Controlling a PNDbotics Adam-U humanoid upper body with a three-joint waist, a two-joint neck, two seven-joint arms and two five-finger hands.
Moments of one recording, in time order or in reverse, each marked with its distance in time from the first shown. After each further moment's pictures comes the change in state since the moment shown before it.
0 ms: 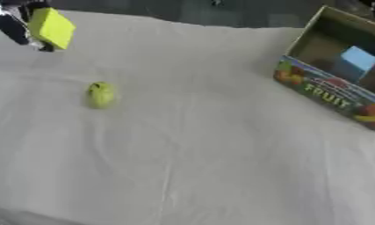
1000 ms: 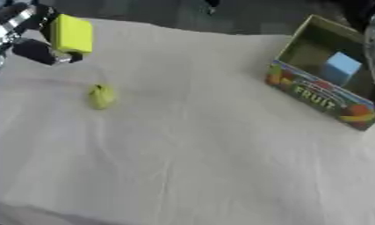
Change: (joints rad) left arm 0.301 -0.138 -0.058 -0.430 0.308 0.265 0.310; right arm -0.088 0.000 0.132 -0.058 0.160 -0.103 0.186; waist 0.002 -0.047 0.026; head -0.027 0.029
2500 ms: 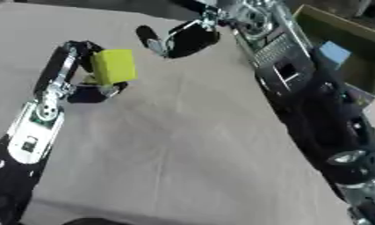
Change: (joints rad) left arm 0.303 -0.320 0.015 -0.294 -0.279 0.020 0.214; right arm -0.201 0.258 0.301 0.132 0.472 -0.256 0.329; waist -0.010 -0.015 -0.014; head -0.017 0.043
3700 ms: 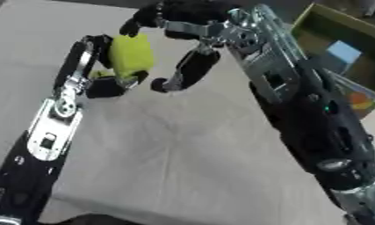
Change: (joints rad) left arm 0.004 -0.067 -0.002 -0.034 0.071 0.043 -0.009; right arm 0.032 0.033 0.006 0.042 0.171 -0.190 0.121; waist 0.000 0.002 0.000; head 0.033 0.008
